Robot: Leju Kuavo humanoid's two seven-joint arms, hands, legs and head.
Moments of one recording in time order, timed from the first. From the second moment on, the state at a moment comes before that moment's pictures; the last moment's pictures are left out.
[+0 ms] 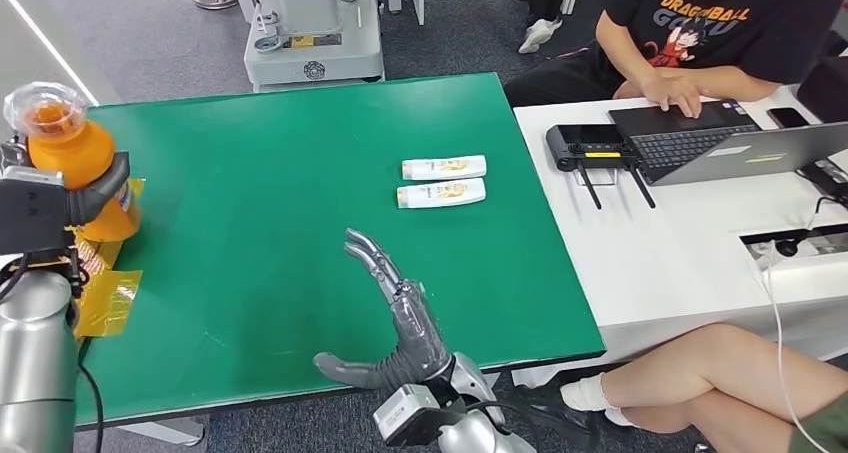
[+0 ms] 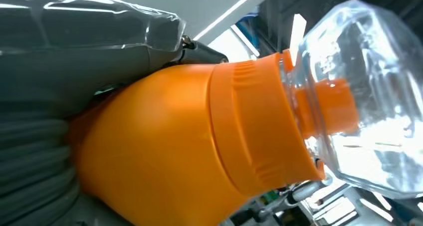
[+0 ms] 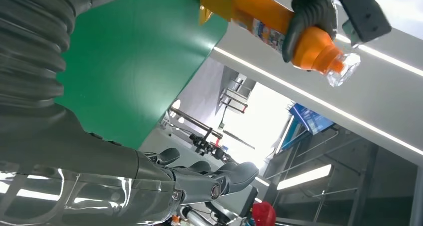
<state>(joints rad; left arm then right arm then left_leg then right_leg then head) -0.67 0.16 -0.17 -1.14 -0.36 0.14 -0.49 -0.13 0.13 0.62 -1.26 0.36 -0.36 -0.54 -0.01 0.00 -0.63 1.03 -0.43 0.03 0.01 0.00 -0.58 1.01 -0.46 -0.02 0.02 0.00</state>
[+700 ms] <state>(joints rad) -0.83 0.51 -0.35 -0.89 -0.71 0.09 -0.42 -0.09 0.13 0.61 -1.33 0.37 -0.27 -0.51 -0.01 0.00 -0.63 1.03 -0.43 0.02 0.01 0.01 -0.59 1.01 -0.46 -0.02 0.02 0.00</state>
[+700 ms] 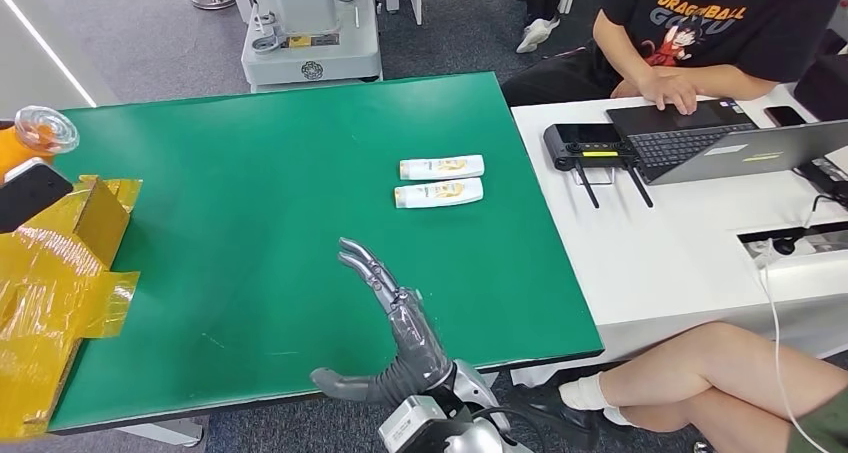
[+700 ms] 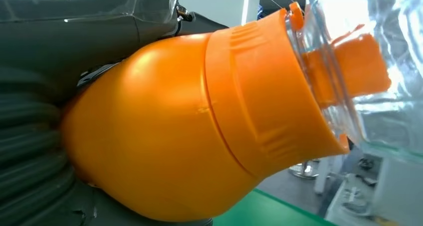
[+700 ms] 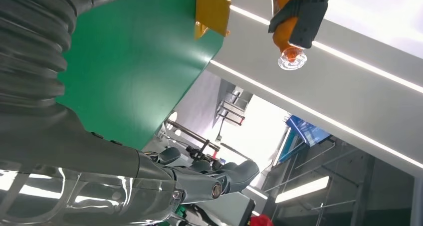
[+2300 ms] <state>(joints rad) -0.83 0.35 -0.63 -0.48 -1.10 0.07 -0.54 -0.03 0.13 0.60 -1.37 0.38 -0.21 -0.53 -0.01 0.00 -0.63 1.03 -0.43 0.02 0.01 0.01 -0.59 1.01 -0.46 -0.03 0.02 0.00</state>
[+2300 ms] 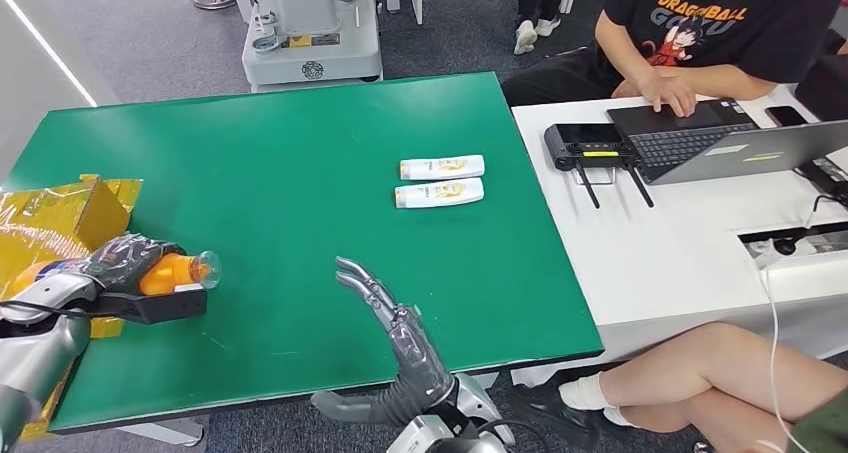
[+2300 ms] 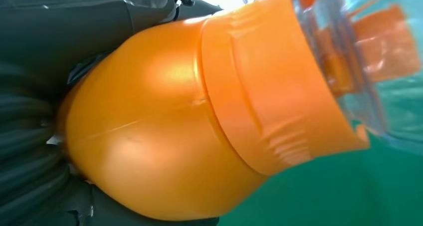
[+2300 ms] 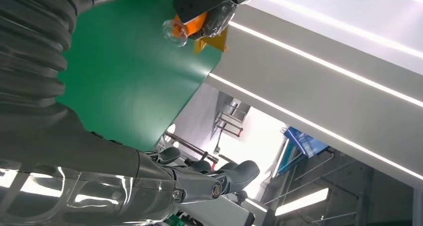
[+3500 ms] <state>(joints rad) -0.83 0.36 -0.67 -0.34 -1.20 0.18 -0.37 -0.02 0.13 0.58 -1.40 0.41 -0.16 -0.52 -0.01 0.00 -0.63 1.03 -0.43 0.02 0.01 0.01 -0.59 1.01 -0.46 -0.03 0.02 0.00</state>
